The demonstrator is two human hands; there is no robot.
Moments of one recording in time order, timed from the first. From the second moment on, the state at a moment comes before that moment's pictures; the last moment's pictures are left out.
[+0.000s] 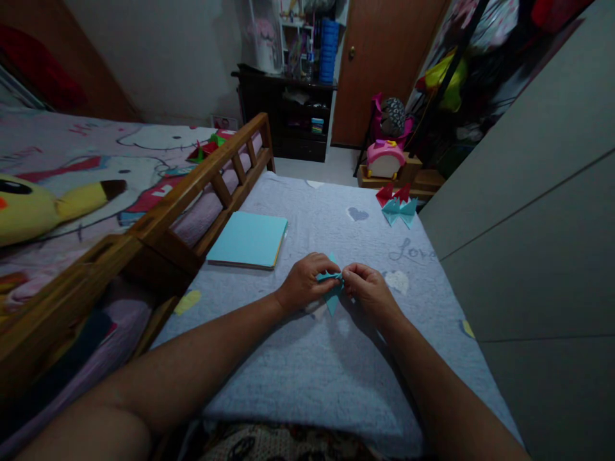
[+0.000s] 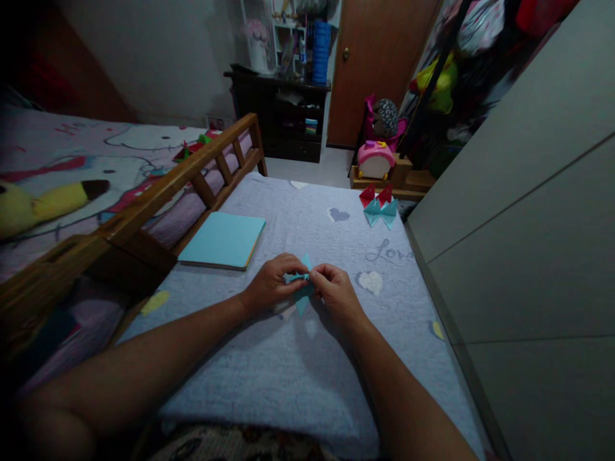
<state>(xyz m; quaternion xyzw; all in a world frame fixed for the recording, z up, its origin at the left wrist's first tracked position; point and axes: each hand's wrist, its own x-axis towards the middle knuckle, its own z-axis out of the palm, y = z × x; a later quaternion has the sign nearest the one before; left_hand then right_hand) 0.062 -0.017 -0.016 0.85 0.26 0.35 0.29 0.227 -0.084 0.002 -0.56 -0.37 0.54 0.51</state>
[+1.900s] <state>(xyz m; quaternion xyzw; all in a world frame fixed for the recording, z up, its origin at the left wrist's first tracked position) 0.061 -0.019 -0.011 0.83 0.23 0.39 0.33 0.232 -0.082 -0.005 -0.54 -0.33 0.60 0.49</state>
